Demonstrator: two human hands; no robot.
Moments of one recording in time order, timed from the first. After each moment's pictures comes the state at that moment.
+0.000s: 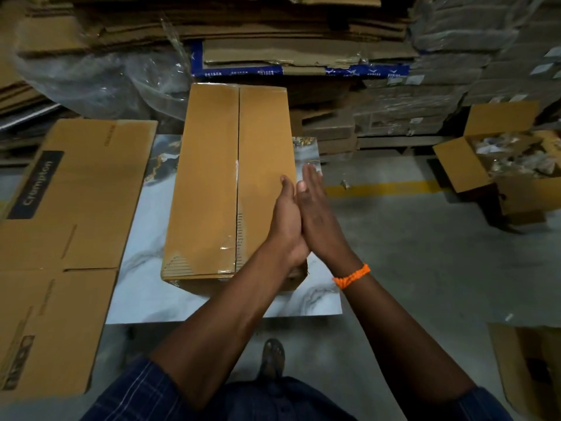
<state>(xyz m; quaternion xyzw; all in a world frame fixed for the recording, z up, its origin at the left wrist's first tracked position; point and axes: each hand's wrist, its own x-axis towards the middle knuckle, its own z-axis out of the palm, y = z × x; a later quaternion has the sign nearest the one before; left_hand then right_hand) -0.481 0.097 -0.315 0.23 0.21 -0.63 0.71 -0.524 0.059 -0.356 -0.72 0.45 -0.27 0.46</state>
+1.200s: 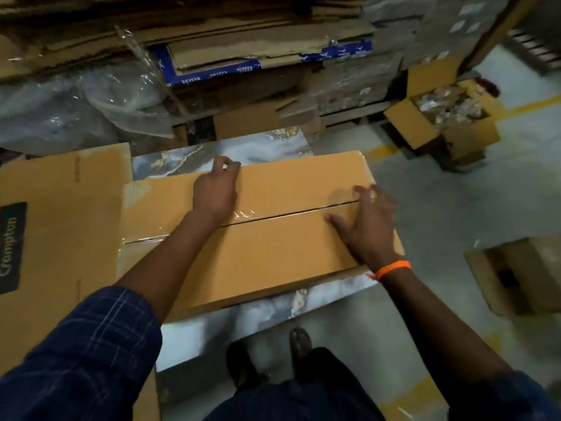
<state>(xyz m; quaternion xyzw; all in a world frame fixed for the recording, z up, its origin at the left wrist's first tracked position) -0.202 0.053 -0.420 0.71 -0.69 -0.05 0.12 -0.518 0.093 -0.391 -0.66 0.73 -0.14 0.10</state>
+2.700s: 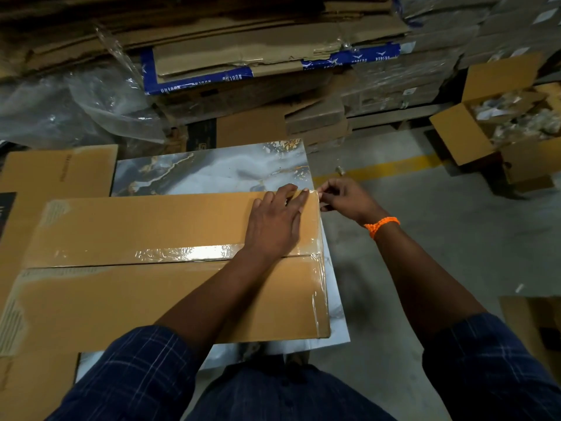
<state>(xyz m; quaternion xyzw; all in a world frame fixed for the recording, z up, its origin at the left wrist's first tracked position) -0.398 -0.015 -0.438 0.71 -0.69 0.00 0.14 -0.568 -0.141 -0.438 -0.65 0.48 -0.15 0.57</state>
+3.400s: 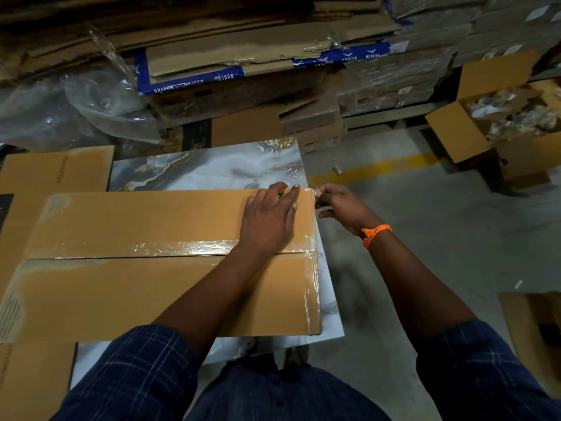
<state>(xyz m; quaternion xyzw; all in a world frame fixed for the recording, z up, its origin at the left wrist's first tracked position) -0.408 -0.013 -0.436 0.72 -0.68 -0.01 0.15 -0.578 -0.120 -0.446 -0.53 0.49 -0.19 0.66</state>
